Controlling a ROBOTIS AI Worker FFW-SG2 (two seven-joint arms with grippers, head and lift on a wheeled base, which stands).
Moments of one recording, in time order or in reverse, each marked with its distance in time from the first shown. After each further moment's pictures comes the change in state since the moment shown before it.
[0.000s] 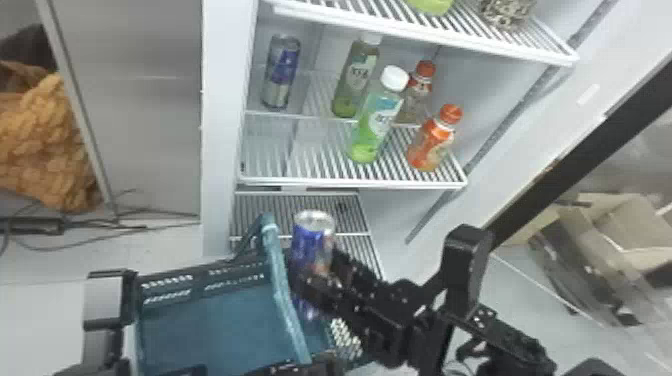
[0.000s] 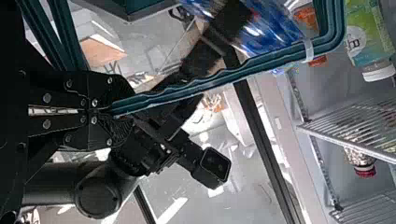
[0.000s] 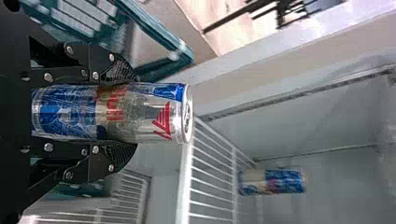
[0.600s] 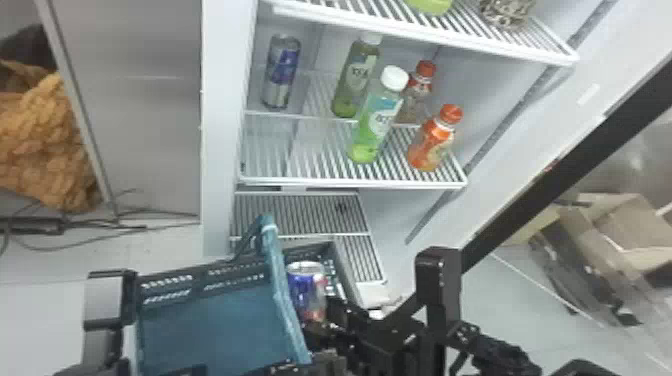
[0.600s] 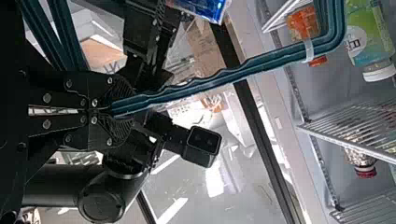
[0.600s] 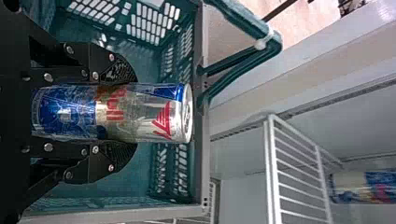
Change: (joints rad) left arm 0.000 0.000 0.000 0.000 -0.002 0.000 0.000; right arm -0.023 -0.002 0.000 -0.014 -0.032 0.269 -0.034
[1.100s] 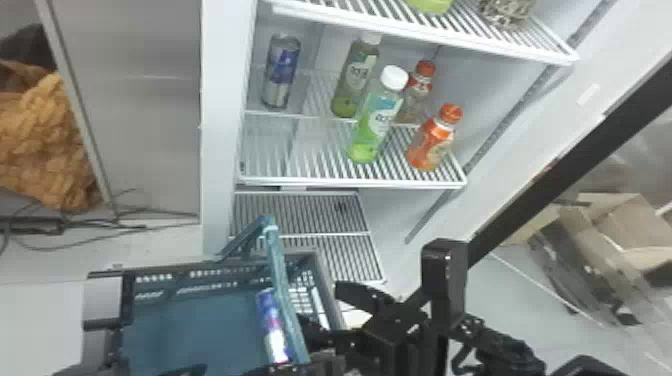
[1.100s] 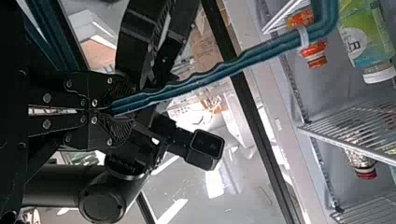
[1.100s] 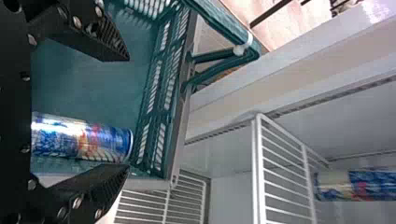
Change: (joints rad) left arm 0.000 0.000 0.000 0.000 -0.002 0.000 0.000; right arm 0.000 0.000 -0.003 -0.003 0.022 -0.063 0.013
